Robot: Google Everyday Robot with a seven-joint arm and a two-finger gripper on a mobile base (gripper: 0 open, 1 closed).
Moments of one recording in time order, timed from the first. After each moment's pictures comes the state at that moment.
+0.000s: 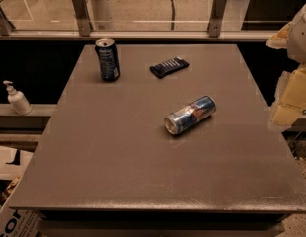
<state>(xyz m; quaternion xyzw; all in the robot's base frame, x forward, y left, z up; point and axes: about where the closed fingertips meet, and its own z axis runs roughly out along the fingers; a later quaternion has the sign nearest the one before) 0.438 -0.217 0.976 -0.60 0.78 -0.03 0.16</state>
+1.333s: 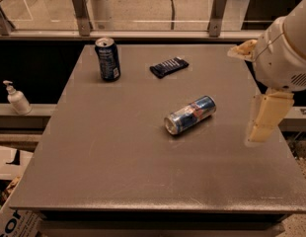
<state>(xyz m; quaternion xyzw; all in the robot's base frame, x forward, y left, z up) 0.436 -0.169 0.950 -0.70 0.69 -0.04 0.20</state>
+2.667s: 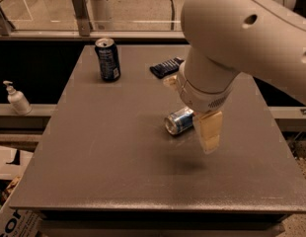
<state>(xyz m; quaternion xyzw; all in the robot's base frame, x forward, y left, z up) 0.466 -0.086 0.869 -0.84 0.53 -0.10 0.11</state>
